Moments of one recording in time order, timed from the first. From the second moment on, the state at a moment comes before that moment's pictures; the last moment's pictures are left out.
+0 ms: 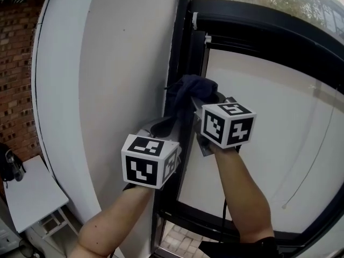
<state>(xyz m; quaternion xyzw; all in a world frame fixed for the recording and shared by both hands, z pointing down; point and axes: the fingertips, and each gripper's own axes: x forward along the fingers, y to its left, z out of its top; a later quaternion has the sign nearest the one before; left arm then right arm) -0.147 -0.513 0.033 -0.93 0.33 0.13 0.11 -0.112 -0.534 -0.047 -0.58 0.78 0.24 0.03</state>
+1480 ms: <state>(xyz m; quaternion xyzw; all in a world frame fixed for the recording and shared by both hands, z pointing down) -0.150 -0.509 -0.074 -0.91 0.33 0.19 0.15 -0.114 -0.533 -0.183 -0.61 0.73 0.30 0.06</state>
